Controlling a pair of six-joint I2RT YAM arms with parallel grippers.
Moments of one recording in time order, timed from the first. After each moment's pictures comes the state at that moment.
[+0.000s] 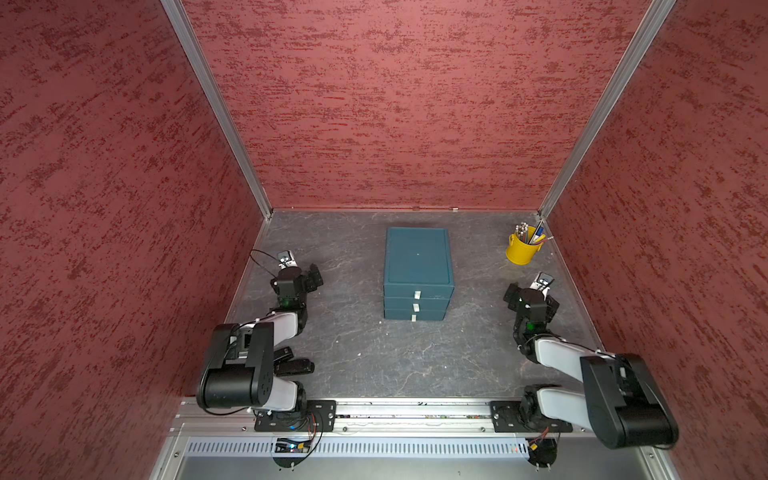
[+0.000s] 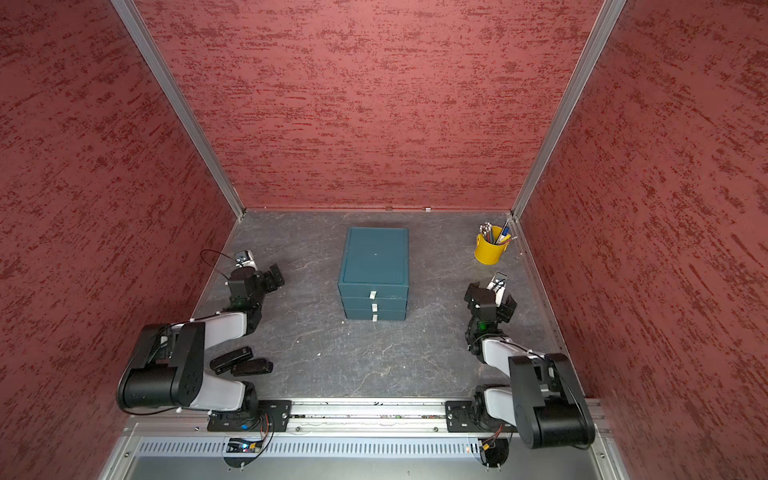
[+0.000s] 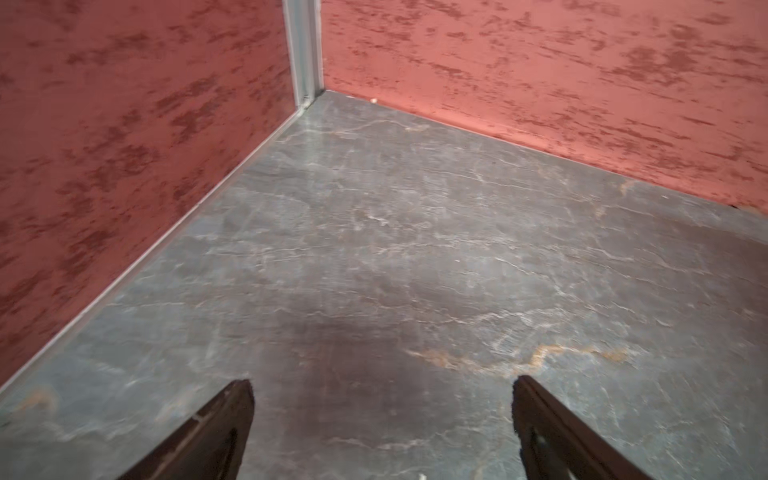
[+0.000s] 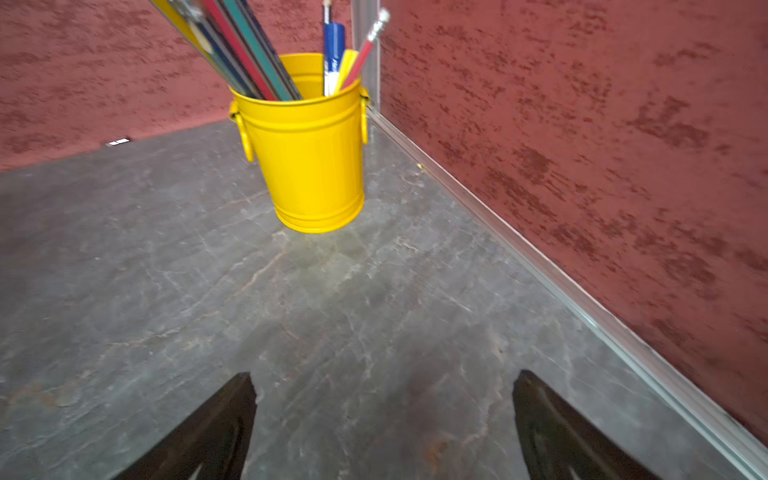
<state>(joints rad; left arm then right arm) 0.03 1.47 0.44 0.64 -0.20 -0.19 0.05 1.33 0.24 0.72 0.49 0.22</state>
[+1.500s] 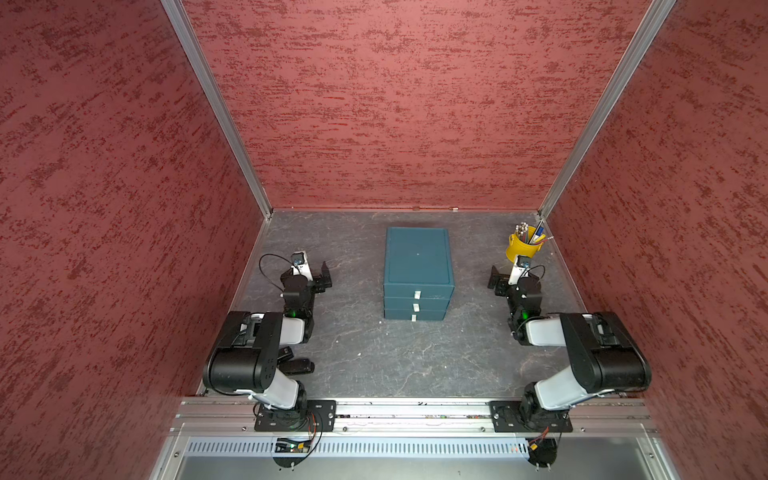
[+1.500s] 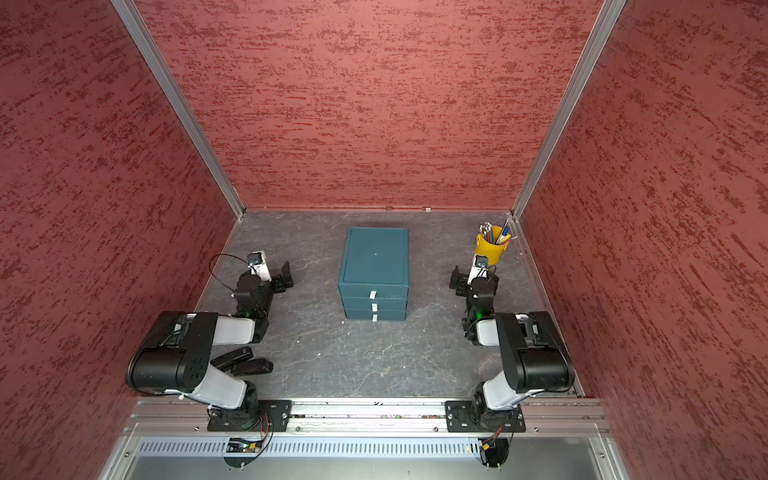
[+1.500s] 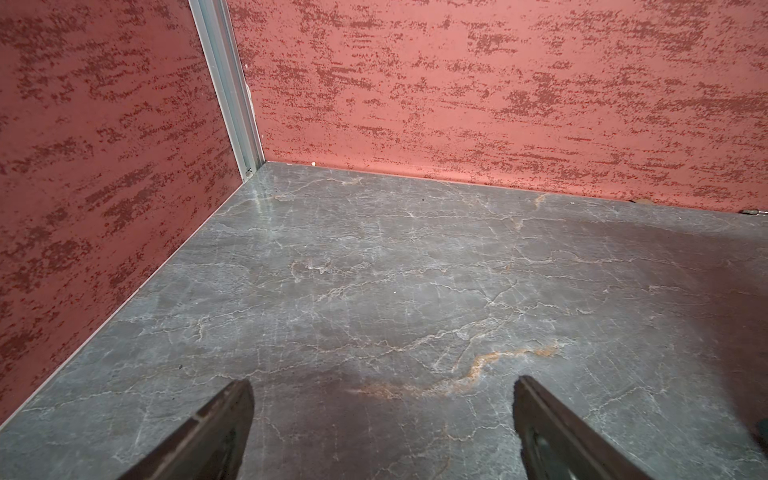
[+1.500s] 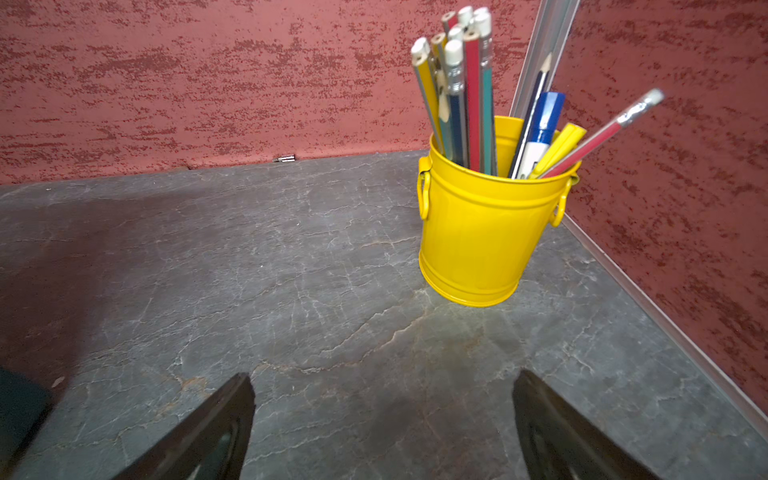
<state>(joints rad) -0.02 1.54 0.36 0.95 -0.15 -0.09 0.03 1.55 0.35 0.94 0.16 0.08</state>
